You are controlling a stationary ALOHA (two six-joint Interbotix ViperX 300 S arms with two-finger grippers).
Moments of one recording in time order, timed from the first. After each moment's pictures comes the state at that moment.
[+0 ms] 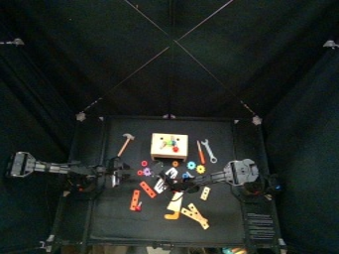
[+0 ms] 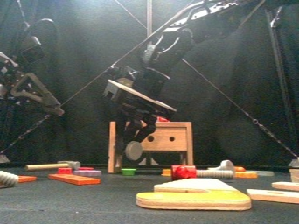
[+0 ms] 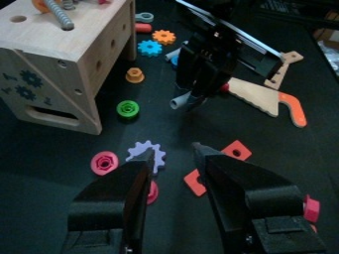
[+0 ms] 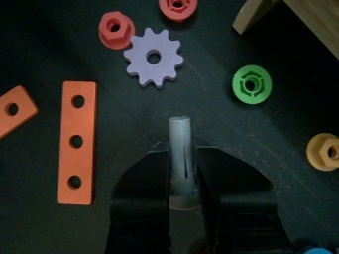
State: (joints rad) left arm 0.10 -0.70 1.40 -0.15 -0.33 0.06; right arm 0.08 0.39 0.14 -0.72 0.68 1.33
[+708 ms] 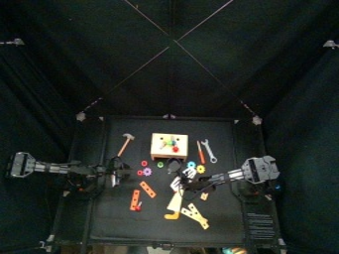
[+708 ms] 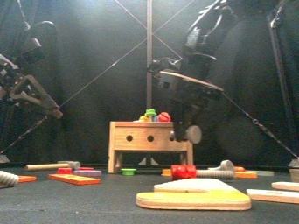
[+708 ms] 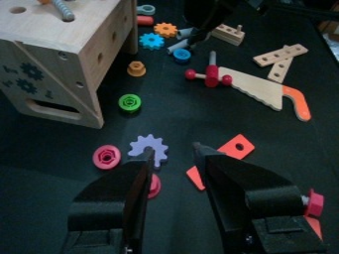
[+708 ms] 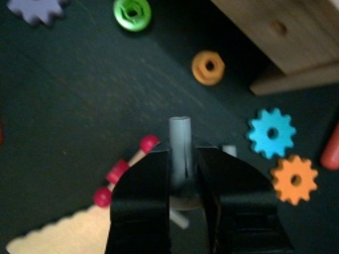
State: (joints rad) left arm 0.10 -0.70 1.40 -0.14 -0.32 0.05; right arm 0.14 0.10 0.46 -0.59 0.89 1.37
